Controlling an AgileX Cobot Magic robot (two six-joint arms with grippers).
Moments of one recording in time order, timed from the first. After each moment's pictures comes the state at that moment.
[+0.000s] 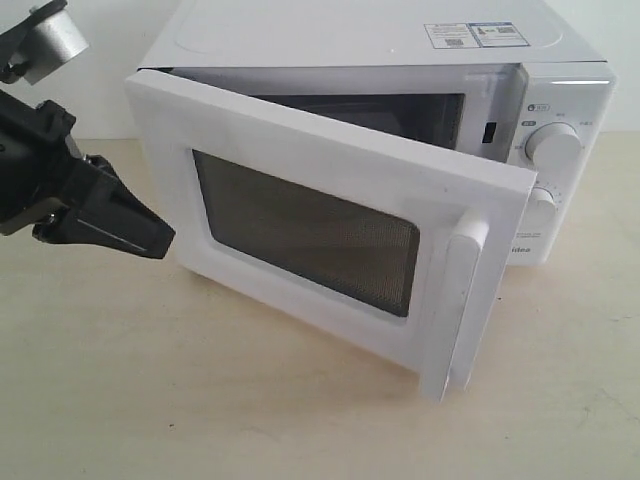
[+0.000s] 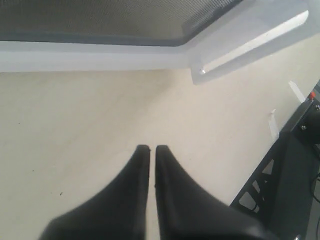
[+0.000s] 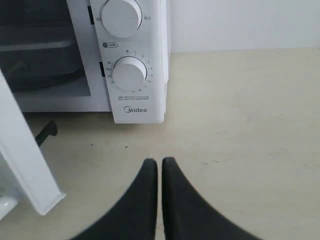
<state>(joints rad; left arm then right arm) -0.28 1.30 -0.97 -0.73 1.01 0.62 0.10 0.00 0.00 -0.05 0.34 0.09</state>
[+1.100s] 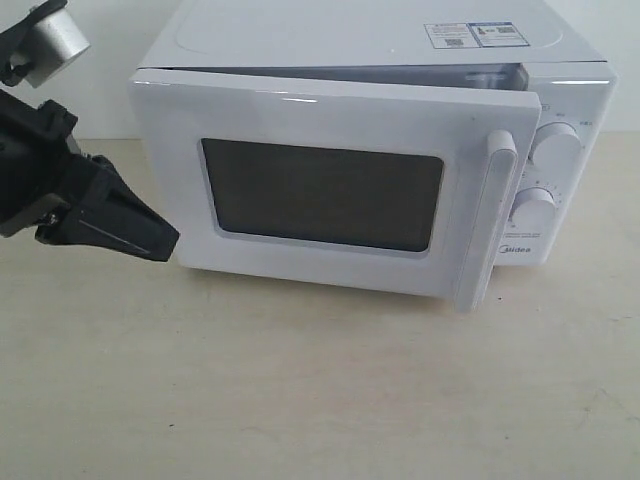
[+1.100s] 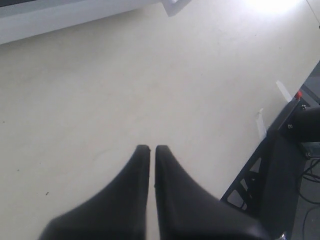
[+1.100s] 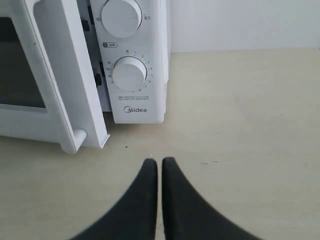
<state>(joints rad) -0.28 1.30 -0.97 -0.76 1.03 0.62 0.10 0.00 0.00 -0.05 0.34 0.09</state>
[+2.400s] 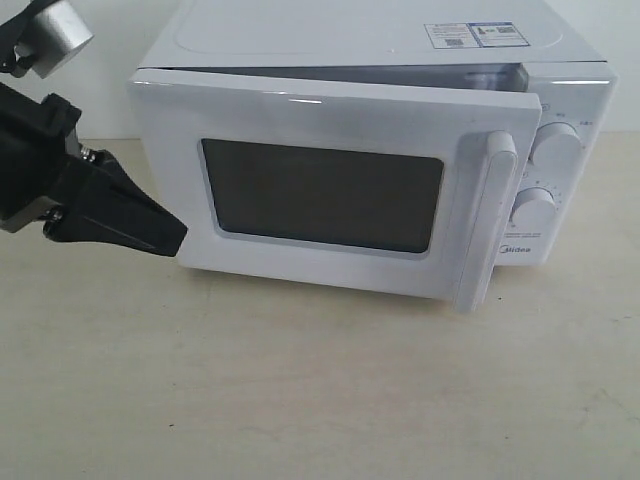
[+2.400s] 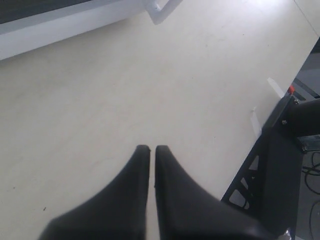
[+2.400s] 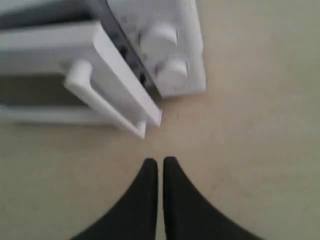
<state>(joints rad) -0.28 1.30 -0.97 -0.80 1.04 0.72 0.10 0.73 -0.86 0.14 0.95 0.19</state>
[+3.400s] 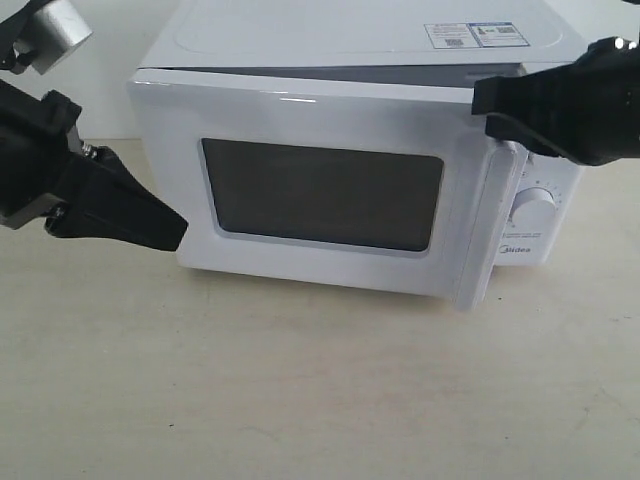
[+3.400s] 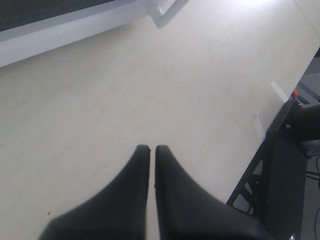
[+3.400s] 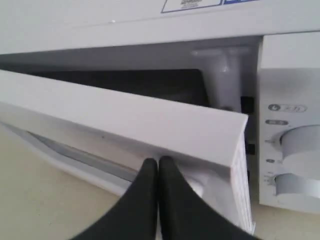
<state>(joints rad) -0.28 1.30 -0.97 -0.81 1.02 0.72 0.30 1.22 -0.80 0.80 0.24 -0.52</state>
